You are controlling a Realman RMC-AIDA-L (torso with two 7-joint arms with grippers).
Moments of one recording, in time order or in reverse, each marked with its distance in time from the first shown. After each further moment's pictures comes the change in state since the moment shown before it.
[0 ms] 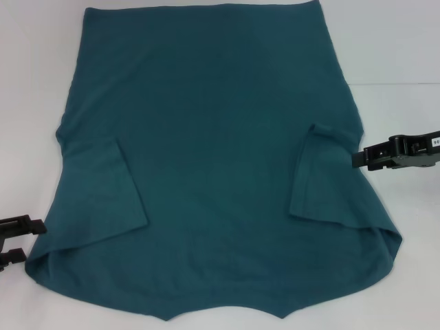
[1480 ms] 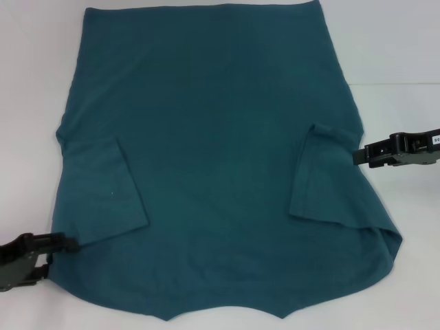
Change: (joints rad) left arm -0.014 -0.015 0.073 -0.065 0.011 0.003 0.018; right arm 0.001 -0.001 0.000 0.000 0.000 0.014 0.000
